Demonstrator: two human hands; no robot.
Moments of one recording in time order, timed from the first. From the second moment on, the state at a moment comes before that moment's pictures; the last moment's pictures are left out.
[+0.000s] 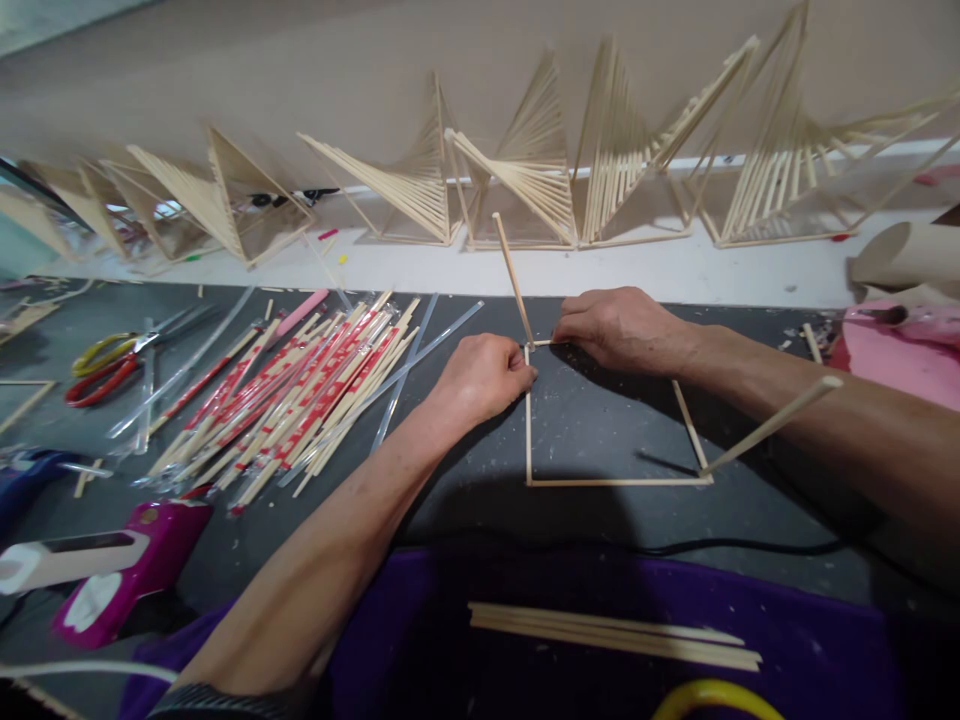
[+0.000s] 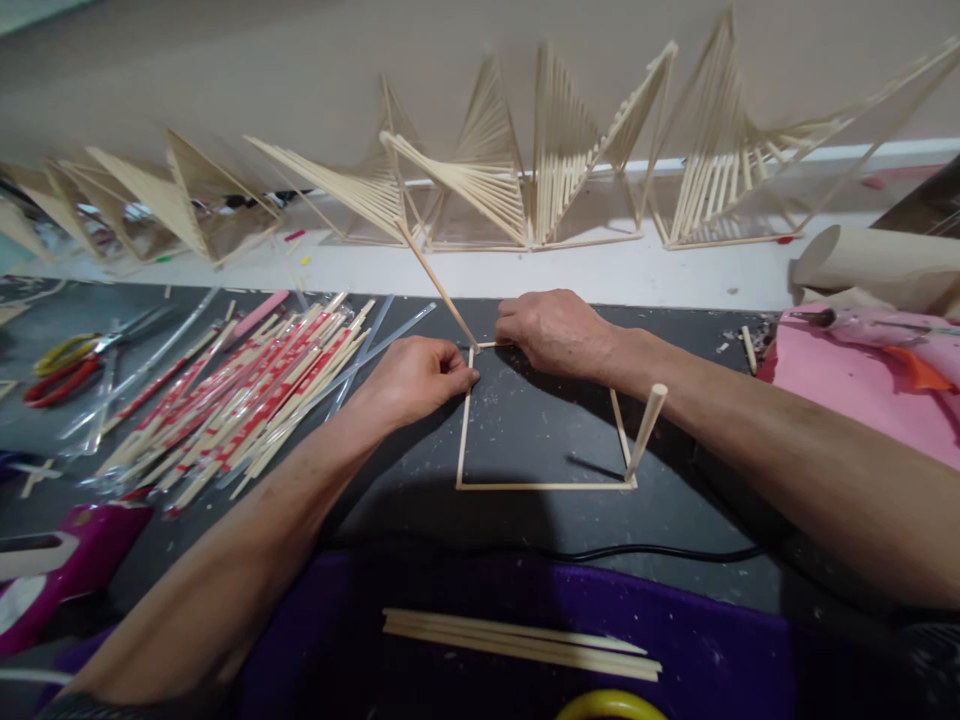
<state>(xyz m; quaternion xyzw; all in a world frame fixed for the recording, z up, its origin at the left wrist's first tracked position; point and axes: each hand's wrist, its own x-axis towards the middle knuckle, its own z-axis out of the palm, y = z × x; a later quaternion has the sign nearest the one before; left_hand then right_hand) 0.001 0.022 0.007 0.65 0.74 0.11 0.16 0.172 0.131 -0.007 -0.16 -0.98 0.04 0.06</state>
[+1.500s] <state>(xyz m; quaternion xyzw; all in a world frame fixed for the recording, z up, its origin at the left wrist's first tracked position) -0.022 0.036 -0.002 0.66 0.71 0.18 0.17 0.259 0.146 -0.013 -0.36 -0.93 0.03 0.11</state>
